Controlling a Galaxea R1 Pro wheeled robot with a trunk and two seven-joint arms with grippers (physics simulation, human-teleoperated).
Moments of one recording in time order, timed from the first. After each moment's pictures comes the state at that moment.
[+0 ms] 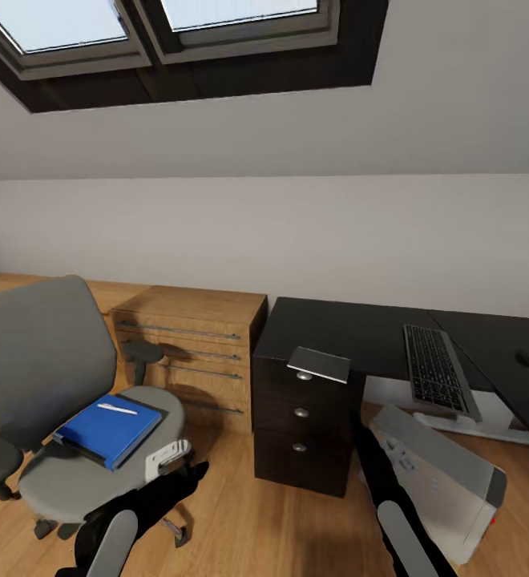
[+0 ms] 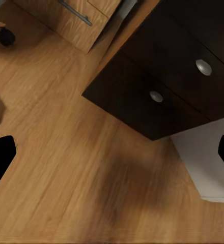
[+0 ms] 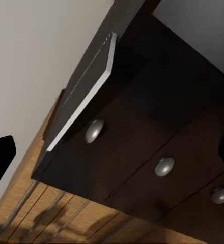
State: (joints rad) left arm -0.09 -0.04 -0.07 -1.58 0.70 0.72 0.36; right arm -0.25 0.02 0.05 -1.07 -1.02 -0.20 0.05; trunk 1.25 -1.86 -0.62
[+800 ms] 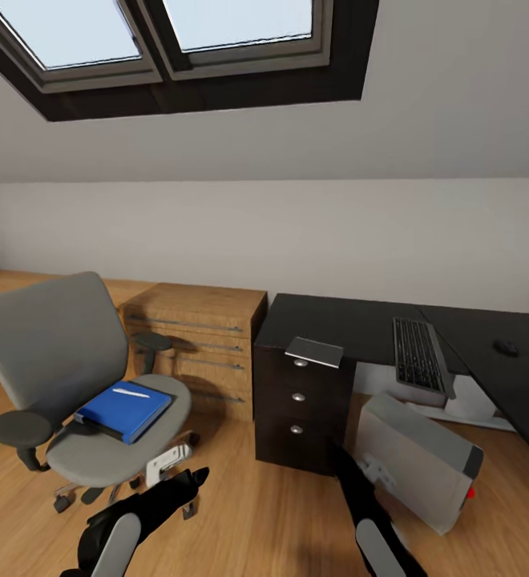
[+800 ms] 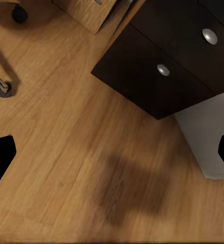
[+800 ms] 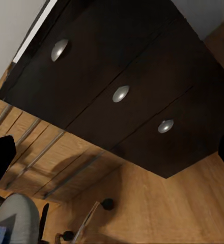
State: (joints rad) left arm -0.09 -0.04 -0.07 -1.54 0.69 0.71 0.36; right arm -0.25 0.04 0.18 -0.96 -0.95 -0.21 -0.05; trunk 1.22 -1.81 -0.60
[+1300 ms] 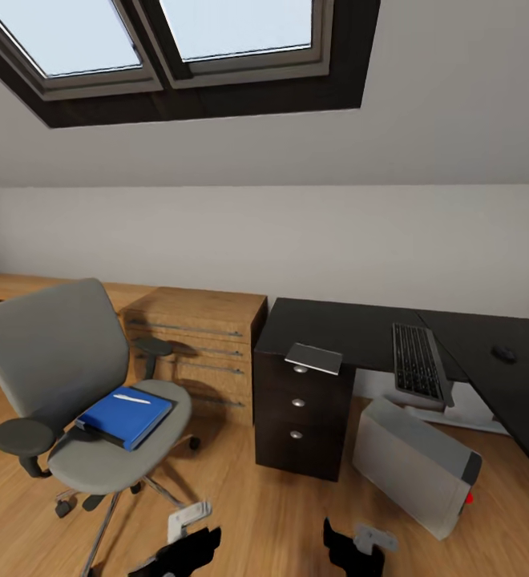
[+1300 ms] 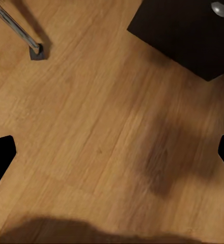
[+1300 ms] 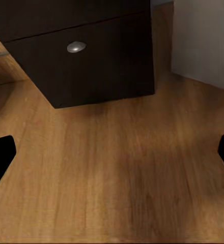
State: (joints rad) left arm -0.09 -0.04 -0.26 -1.13 0.59 0.40 0.36; right arm -0.25 0.07 0.20 -0.50 -0.42 -0.32 -0.15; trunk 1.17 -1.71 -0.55
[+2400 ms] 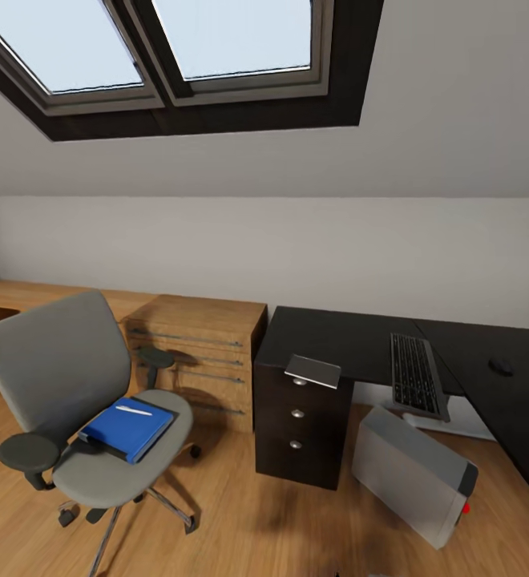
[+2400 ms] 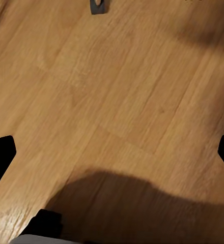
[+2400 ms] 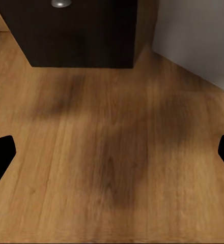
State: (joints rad) left arm -0.09 -0.04 -0.33 -0.68 0.53 0.10 0.36; right arm -0.25 0.07 0.19 -0.23 -0.27 -0.44 -0.14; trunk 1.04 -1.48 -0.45
